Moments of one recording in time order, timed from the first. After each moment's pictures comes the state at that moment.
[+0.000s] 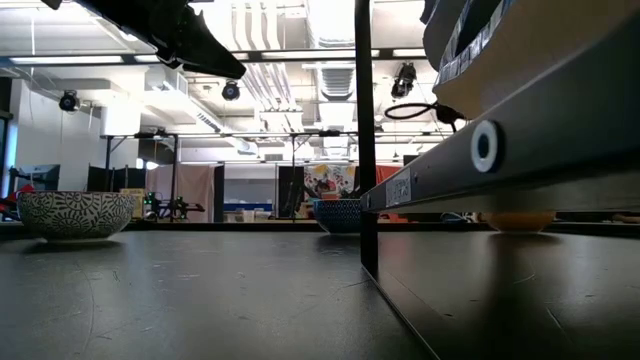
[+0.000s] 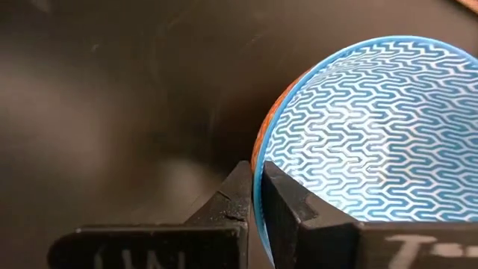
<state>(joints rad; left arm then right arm) -0.18 1.03 0.69 -0.11 -0.59 0.00 -0.69 1.42 0.80 -0.72 0.17 0.40</state>
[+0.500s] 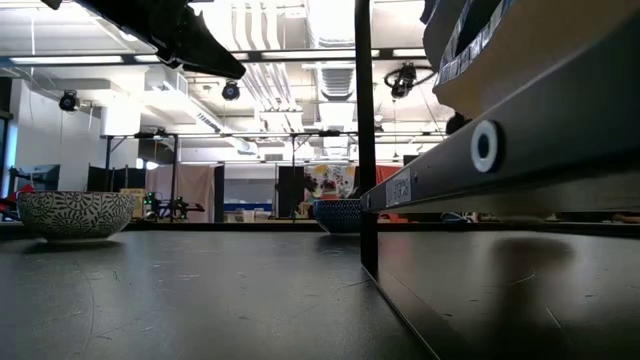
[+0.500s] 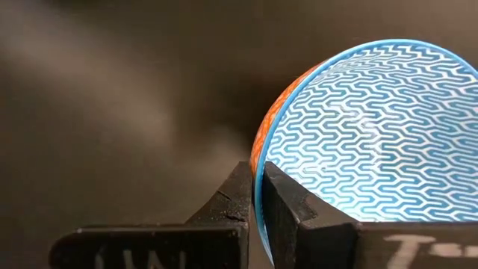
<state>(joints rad) -0.18 1.03 0.69 -0.11 -0.59 0.01 -0.53 1.31 0.87 -0.89 0.04 0.56</state>
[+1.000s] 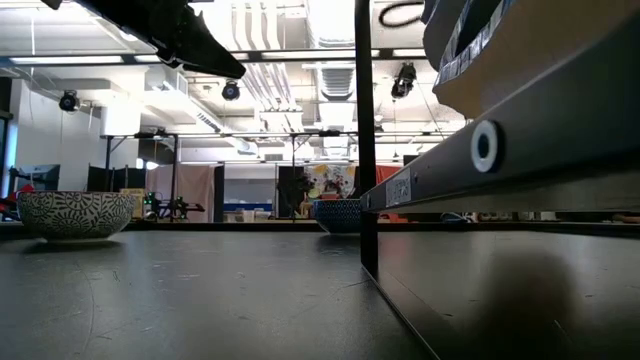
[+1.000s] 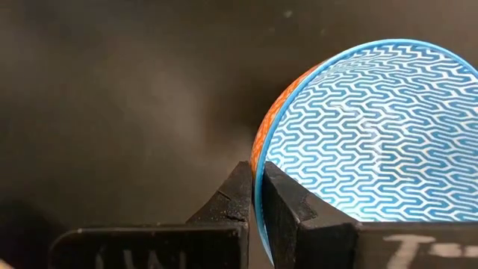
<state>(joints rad) -0.18 1.03 0.69 -0.11 -0.59 0.02 -0.17 1.31 0.99 -0.98 0.05 0.81</state>
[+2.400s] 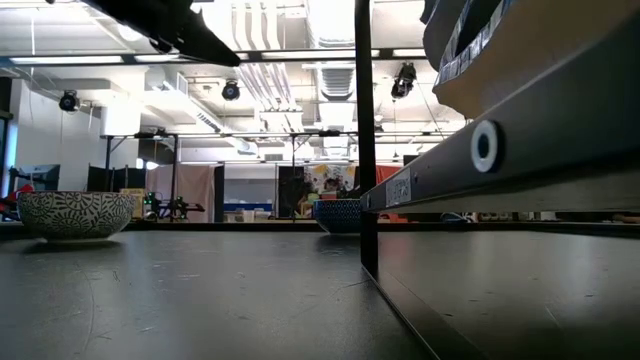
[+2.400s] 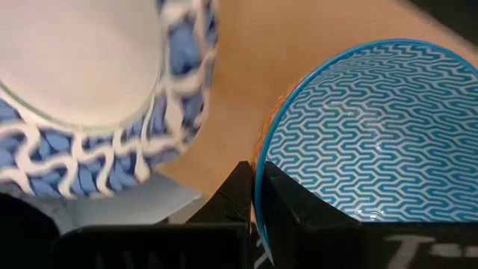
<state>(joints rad) -0.15 0.96 0.69 -0.10 -0.70 0.12 0.83 1.58 1.31 -1.06 -0.12 1.90</state>
